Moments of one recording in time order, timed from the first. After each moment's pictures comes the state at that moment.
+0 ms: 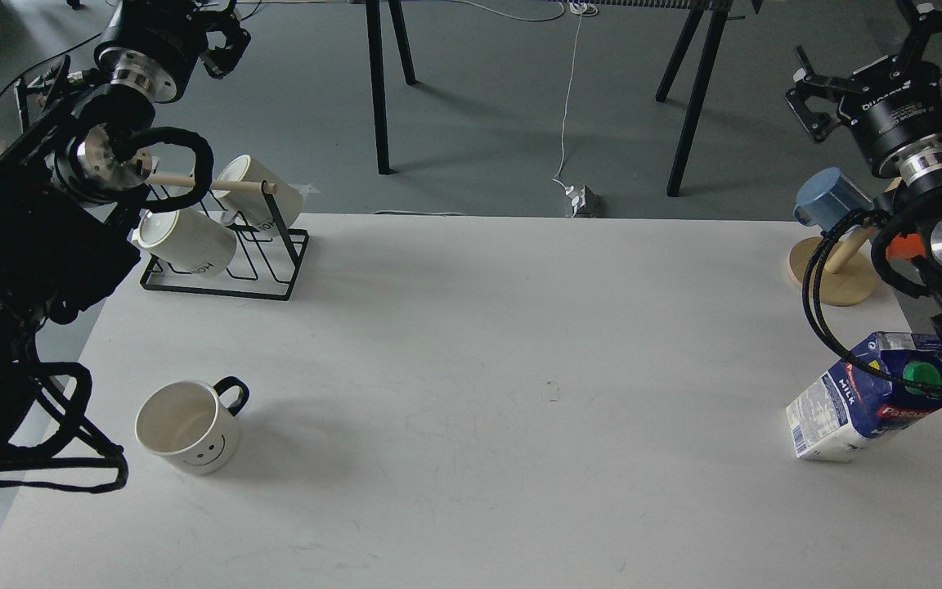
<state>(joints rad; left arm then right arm) -1.09 0.23 -0.78 -0.37 -0.06 -0.35 -0.23 0.81 -0.44 0.91 0.63 0.34 0.49 0.10</state>
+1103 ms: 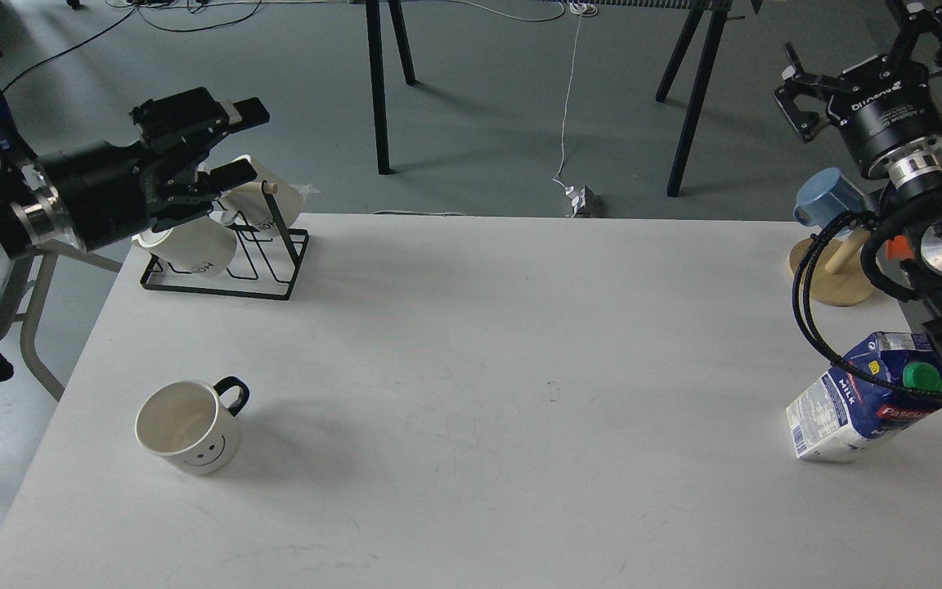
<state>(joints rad) -0.92 1.08 -0.30 -1.48 0.64 -0.32 -0.27 0.78 -0.44 0.94 0.70 0.34 0.49 0.11</state>
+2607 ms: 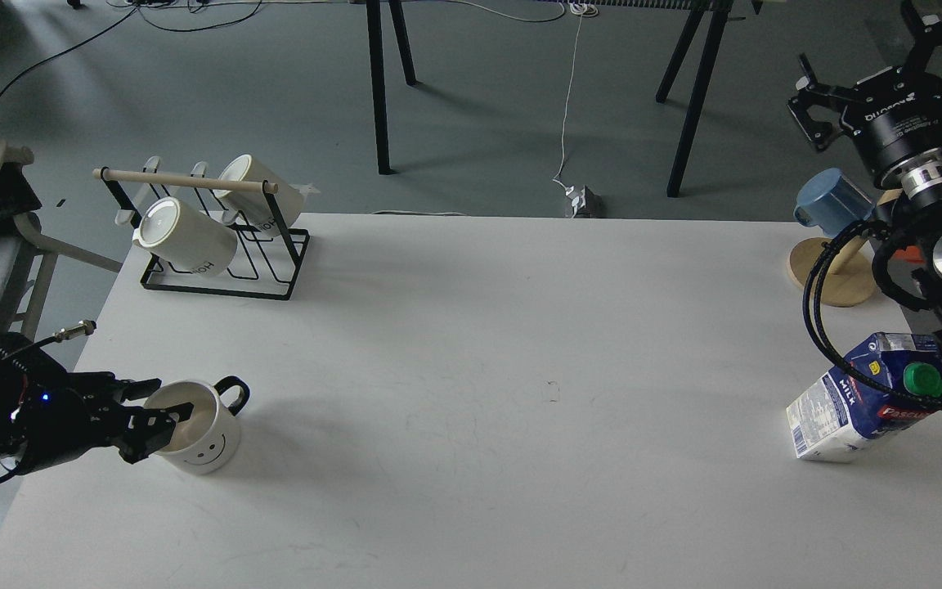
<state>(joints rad) -0.52 0.99 -0.20 -1.16 1.88 0.08 -0.37 0.75 -0.46 0.96 0.70 0.34 0.49 0.11</state>
